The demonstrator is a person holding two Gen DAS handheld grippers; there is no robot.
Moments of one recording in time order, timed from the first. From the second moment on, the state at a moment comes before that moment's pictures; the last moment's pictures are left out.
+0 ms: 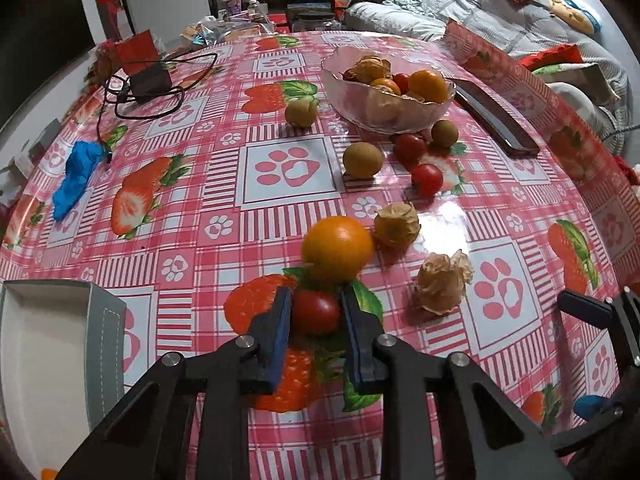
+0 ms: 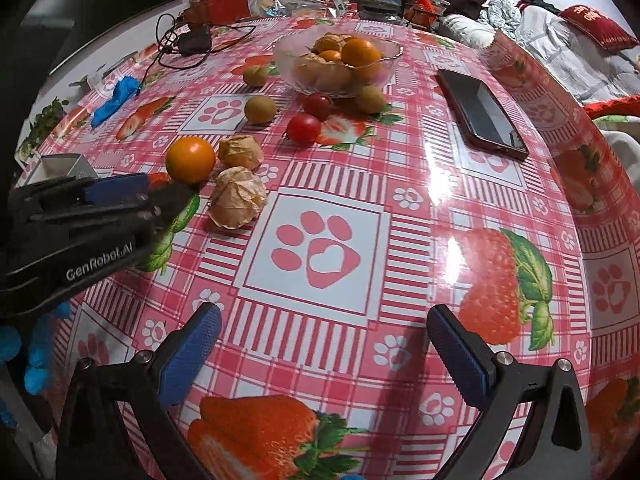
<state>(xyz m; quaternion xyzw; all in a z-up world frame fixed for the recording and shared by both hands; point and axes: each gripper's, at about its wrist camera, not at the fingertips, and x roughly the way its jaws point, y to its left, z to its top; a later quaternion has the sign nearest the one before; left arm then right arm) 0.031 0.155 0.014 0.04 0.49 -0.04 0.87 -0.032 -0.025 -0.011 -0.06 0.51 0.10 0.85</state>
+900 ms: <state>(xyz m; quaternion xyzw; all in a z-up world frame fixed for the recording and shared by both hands) -0.067 0.198 0.013 0.01 0.48 -0.01 0.88 -0.032 0.001 -0.001 -0.04 0.49 0.11 0.87</state>
